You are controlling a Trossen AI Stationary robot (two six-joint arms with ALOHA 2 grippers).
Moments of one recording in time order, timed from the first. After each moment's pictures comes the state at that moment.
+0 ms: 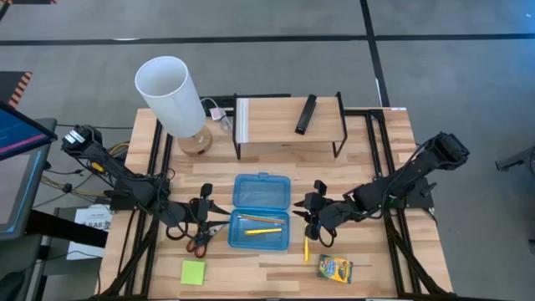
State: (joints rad) left arm -0.62 1.07 0.52 0.13 -0.52 -0.17; right arm 0.46 1.43 0.81 -0.08 0.53 0.52
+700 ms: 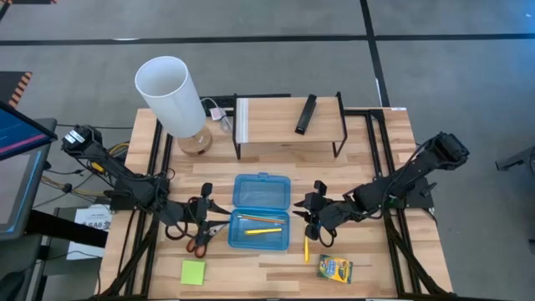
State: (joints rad) left arm -0.62 1.07 0.52 0.19 -0.53 -0.17; right arm 0.46 1.43 0.81 -0.08 0.52 0.53
